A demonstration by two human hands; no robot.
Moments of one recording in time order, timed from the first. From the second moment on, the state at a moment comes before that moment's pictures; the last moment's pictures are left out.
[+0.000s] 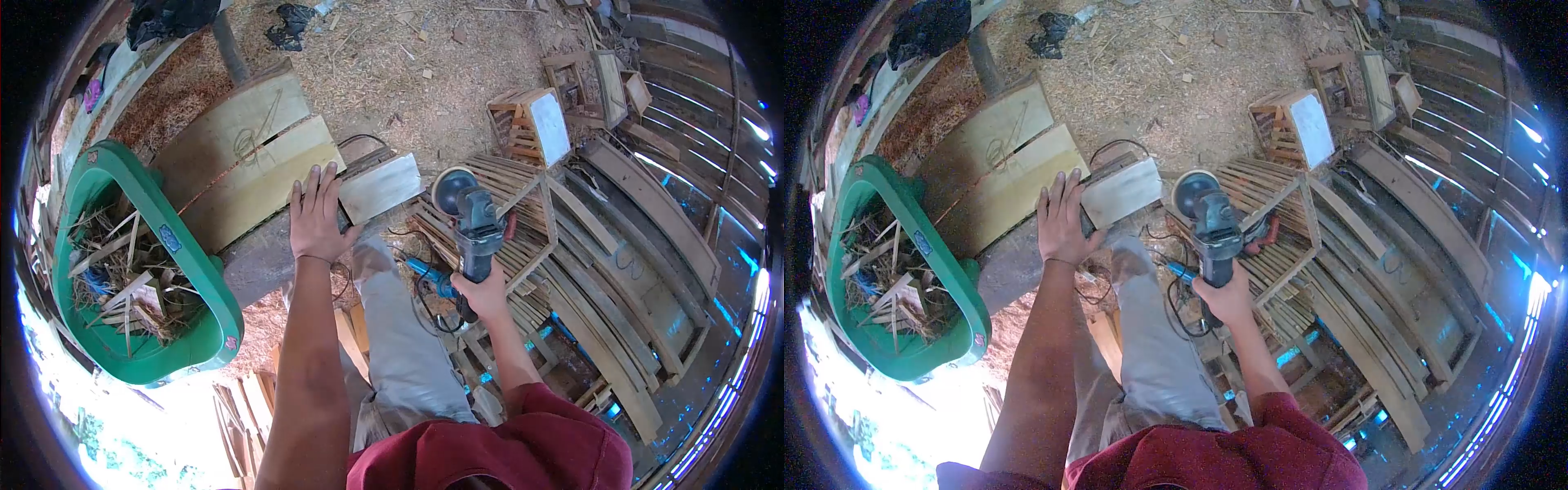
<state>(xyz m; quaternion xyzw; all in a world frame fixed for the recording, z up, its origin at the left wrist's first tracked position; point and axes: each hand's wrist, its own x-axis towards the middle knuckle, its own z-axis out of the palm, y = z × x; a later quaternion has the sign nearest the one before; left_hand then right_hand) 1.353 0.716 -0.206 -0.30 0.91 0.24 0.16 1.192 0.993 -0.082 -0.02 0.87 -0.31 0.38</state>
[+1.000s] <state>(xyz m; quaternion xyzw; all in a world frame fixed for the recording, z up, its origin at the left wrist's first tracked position) 1.356 0.715 -0.209 -0.29 0.91 0.24 0.15 1.212 0.951 -0.082 -0.09 0.87 -0.24 0.43</state>
